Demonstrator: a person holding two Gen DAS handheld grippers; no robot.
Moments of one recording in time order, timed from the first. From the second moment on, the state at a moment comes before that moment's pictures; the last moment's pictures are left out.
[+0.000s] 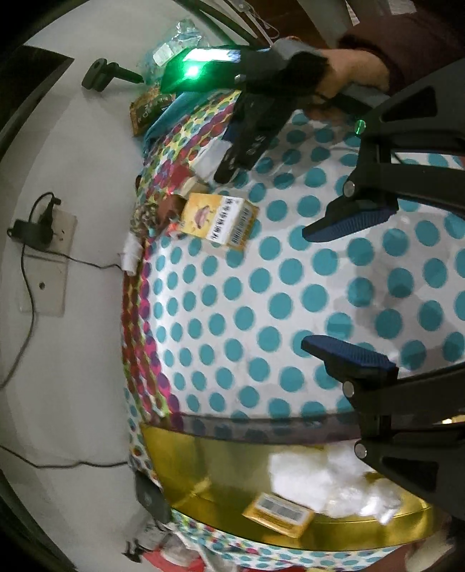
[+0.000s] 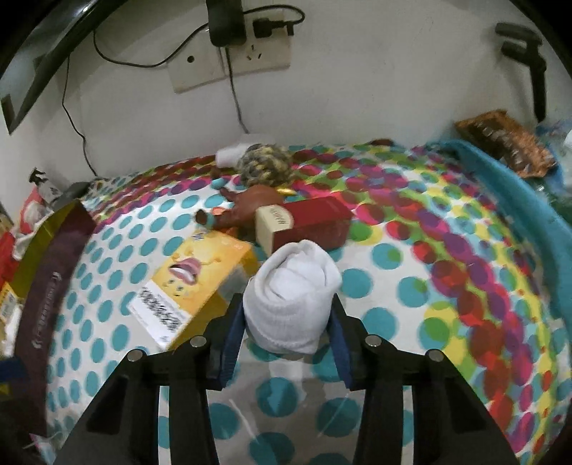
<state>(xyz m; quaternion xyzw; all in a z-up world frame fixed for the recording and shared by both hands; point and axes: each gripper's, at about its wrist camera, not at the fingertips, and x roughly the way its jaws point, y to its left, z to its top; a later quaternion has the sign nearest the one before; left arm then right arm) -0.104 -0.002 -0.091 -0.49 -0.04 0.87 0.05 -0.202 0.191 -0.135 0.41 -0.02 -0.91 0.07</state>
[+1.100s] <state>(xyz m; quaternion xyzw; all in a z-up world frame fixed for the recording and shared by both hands) -0.236 0.093 -0.139 -0.55 0.09 0.82 0.16 -0.194 0.239 -0.131 0.40 -0.03 -0.92 0.02</state>
